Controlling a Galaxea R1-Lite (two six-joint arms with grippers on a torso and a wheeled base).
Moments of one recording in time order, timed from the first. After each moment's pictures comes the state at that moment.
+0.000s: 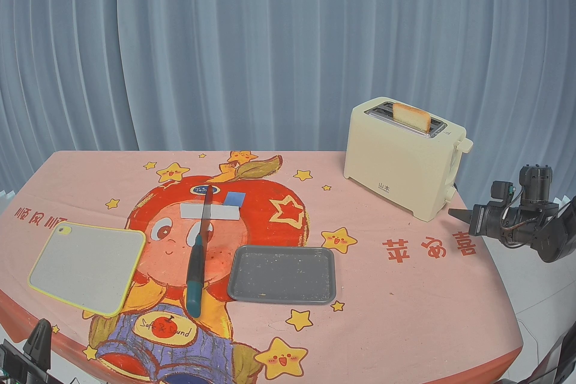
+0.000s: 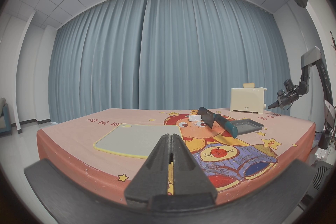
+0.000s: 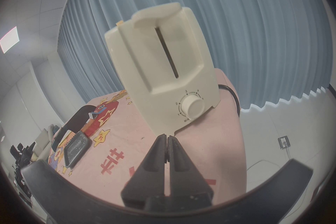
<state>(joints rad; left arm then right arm) 0.00 0.02 -0.02 0.00 -0.01 0.01 -0.02 1.89 -0.55 -0.80 0.49 0.17</state>
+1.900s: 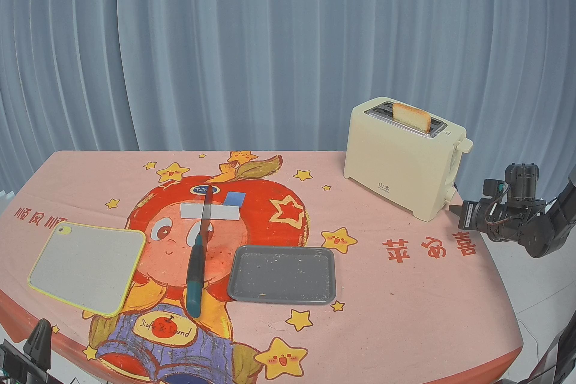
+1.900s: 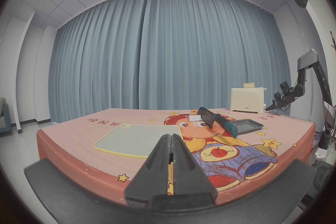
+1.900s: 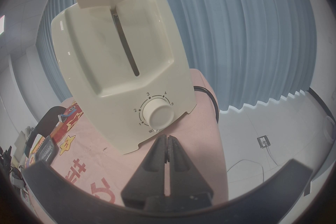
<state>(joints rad) 0.00 0.02 -0.02 0.00 -0.01 0.01 0.02 1.98 -0.63 -0.80 0.24 0.16</state>
